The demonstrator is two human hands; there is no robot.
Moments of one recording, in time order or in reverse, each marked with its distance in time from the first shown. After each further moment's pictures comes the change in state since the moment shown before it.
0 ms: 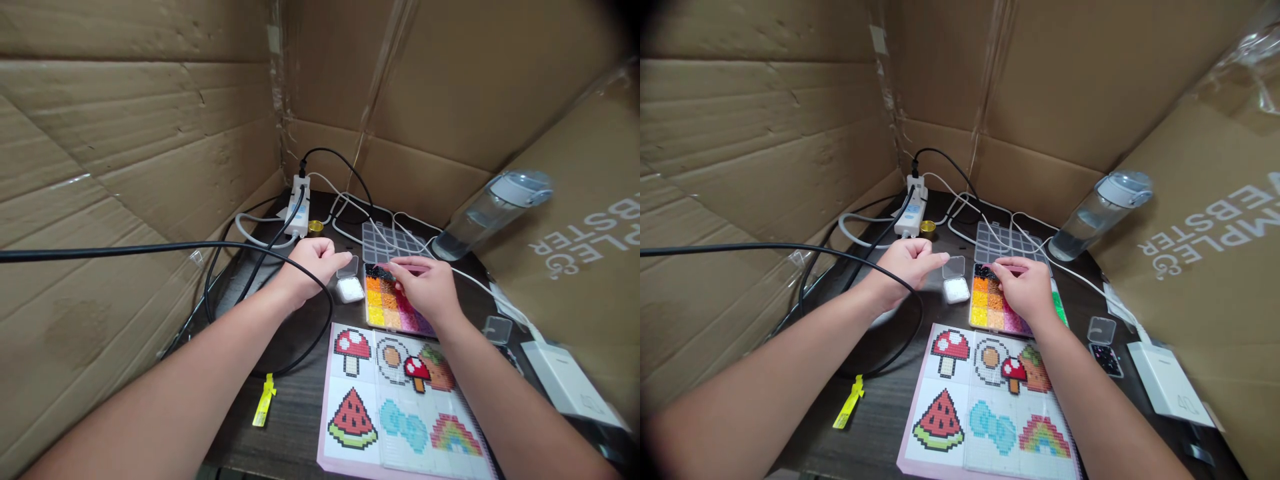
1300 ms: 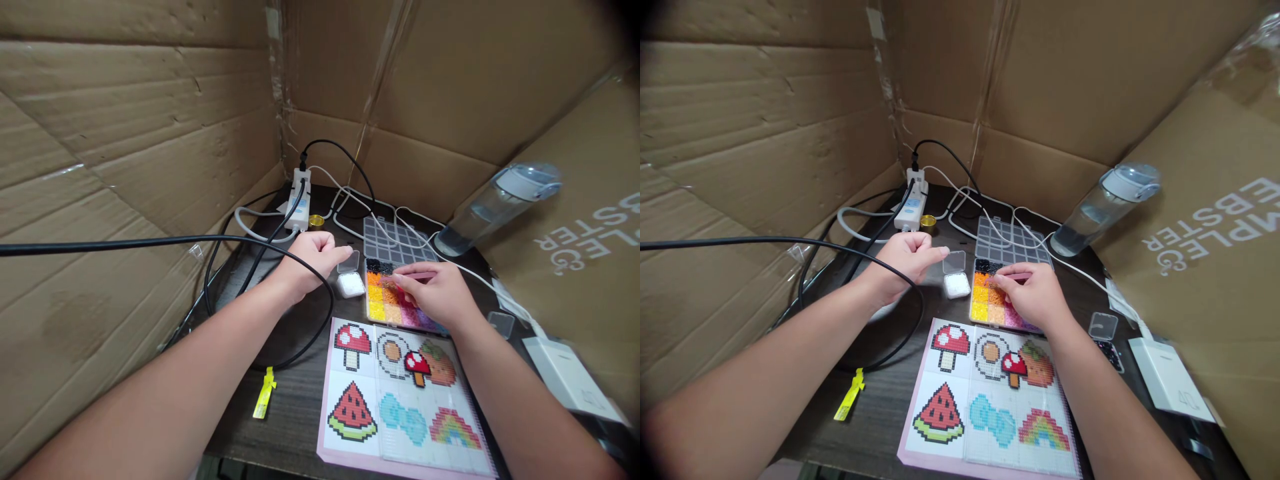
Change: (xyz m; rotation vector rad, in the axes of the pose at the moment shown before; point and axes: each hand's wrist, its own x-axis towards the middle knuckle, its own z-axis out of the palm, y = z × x) left_hand 0.003 -0.005 -0.001 0.034 -0.014 0.028; right_hand -0.011 -0.004 -0.023 -0.229 -0.198 0.051
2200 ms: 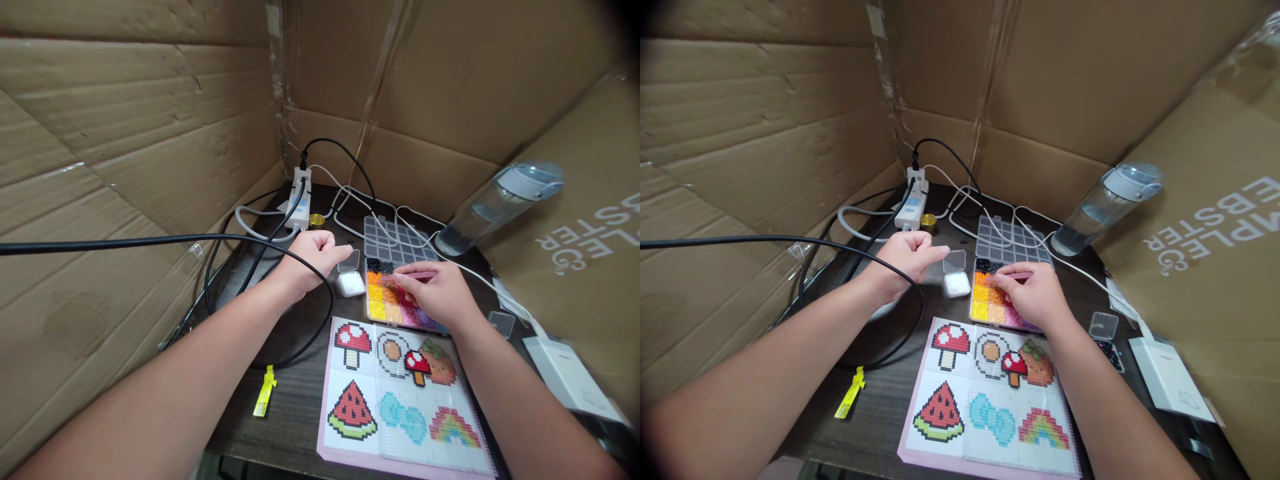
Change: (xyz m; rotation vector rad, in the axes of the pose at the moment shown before) left_hand 0.000 0.000 -0.001 0.017 0.002 0.002; right_hand 0.001 0.004 0.002 0.044 -0.003 0.012
